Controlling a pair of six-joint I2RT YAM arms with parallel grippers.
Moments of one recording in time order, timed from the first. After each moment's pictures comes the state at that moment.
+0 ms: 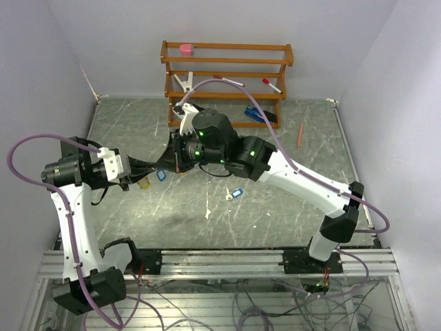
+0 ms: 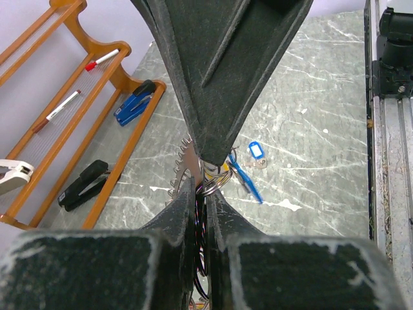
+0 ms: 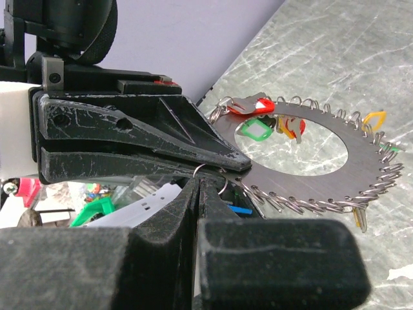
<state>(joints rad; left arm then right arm) 0.31 0.99 1.22 -1.49 1.49 1.62 1.14 1.71 1.90 -0.54 -0.12 0.65</state>
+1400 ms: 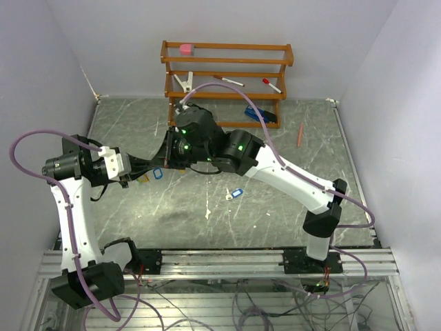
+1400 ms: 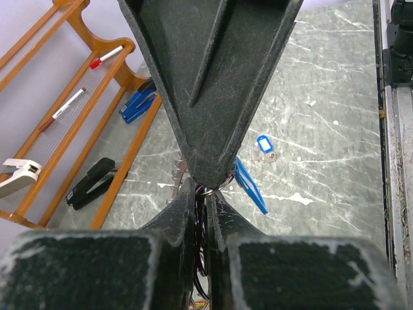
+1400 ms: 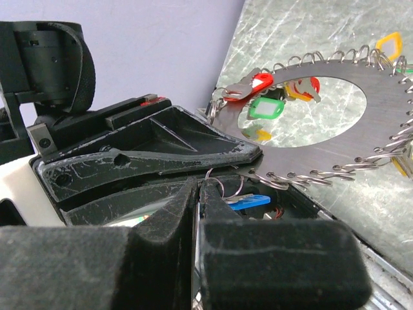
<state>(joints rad) 0.31 1.04 1.22 -1.51 1.48 1.71 1.16 1.86 2.15 -0.77 0.00 0.99</state>
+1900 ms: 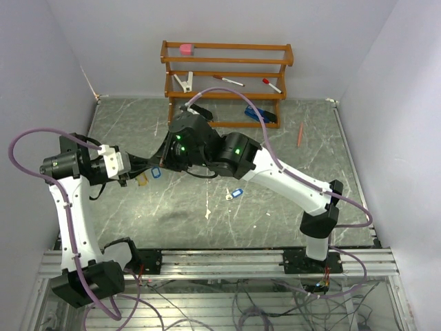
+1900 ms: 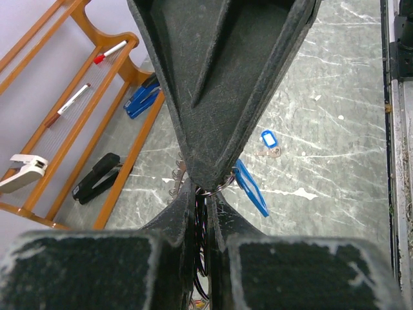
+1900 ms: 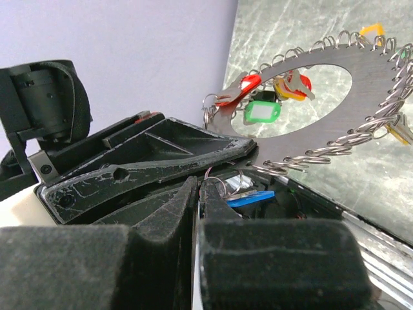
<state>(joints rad) 0.32 1.04 1.24 -1.52 1.46 1.71 1.20 1.90 2.22 -0.85 0.13 1.15</state>
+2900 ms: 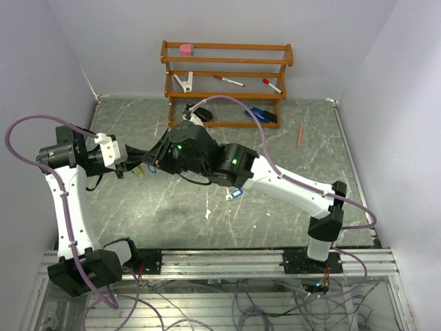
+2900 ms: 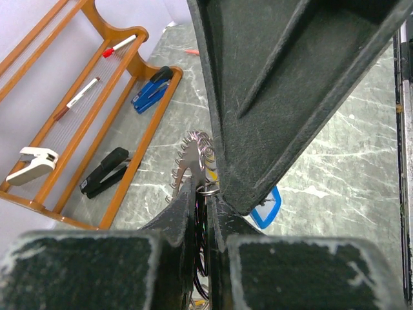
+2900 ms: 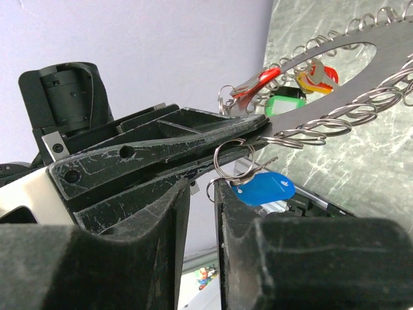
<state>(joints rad) 0.32 1.13 1.33 -1.51 1.45 1.70 1.24 1.83 2.03 -0.60 0.24 1.26</state>
